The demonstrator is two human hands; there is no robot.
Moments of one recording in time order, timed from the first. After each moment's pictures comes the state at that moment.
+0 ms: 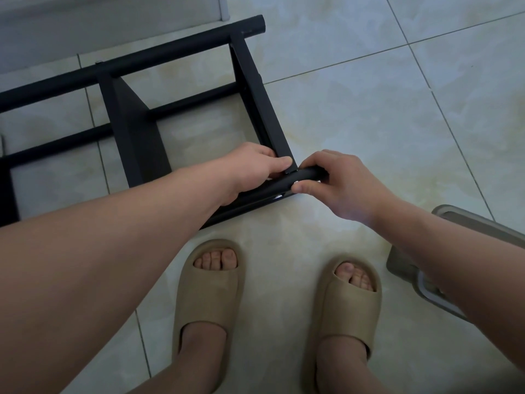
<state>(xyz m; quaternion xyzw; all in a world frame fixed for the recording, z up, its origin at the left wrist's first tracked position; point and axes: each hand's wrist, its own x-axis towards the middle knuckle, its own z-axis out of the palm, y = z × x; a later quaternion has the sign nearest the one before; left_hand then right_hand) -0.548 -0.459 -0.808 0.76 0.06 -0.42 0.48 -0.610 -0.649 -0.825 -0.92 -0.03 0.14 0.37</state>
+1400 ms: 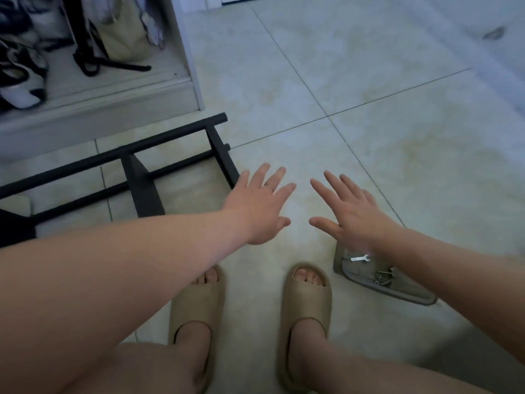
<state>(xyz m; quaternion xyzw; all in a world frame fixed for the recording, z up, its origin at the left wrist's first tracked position) -0.622 -0.510 -0.704 0.91 -0.38 -0.19 -0.03 -0.708 -0.717 -0.695 -0.97 0.01 0.21 0.11</state>
